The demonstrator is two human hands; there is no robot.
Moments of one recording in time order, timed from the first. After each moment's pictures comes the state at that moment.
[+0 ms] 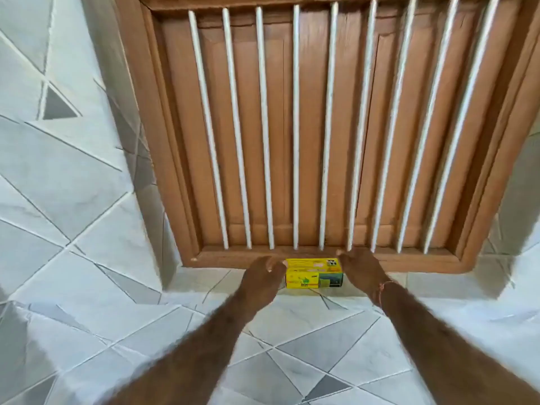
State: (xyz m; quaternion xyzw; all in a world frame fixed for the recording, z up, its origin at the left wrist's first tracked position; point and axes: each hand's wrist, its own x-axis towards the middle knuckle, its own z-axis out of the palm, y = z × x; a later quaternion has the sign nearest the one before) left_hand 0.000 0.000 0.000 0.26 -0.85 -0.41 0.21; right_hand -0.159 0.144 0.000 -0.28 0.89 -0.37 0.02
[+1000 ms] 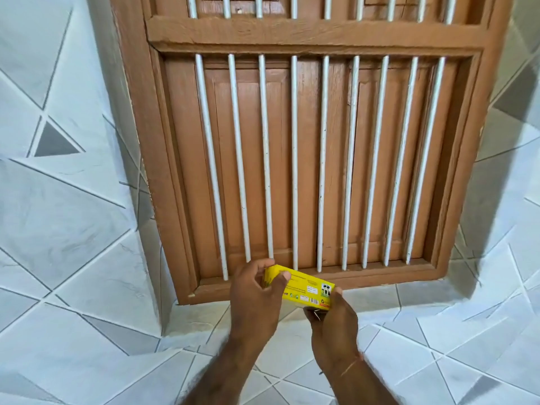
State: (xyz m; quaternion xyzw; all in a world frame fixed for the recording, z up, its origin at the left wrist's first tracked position) left_hand 0.063 -0.003 0.053 0.20 -0.73 -0.49 0.43; right_hand -0.012 0.086 0.001 0.04 0.38 -0.92 0.10
